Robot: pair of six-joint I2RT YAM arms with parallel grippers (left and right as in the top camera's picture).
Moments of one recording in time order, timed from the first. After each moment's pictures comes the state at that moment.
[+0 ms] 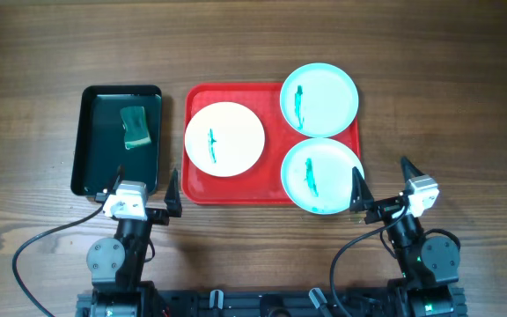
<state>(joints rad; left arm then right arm) 0.01 0.01 0.01 -0.06 0.13 -0.01 0.13 0.01 0.01 0.01 -0.10 0.12</state>
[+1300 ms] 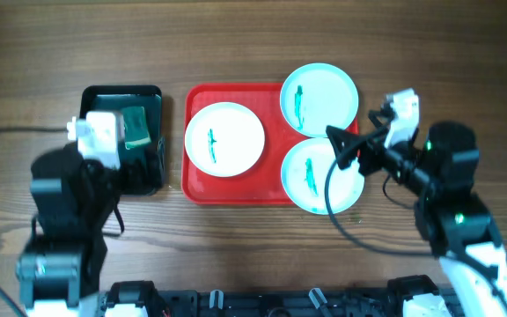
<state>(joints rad) 0.01 0.80 0.97 -0.74 0.14 -0.03 0.13 0.94 0.80 -0.34 -0.44 0.13</state>
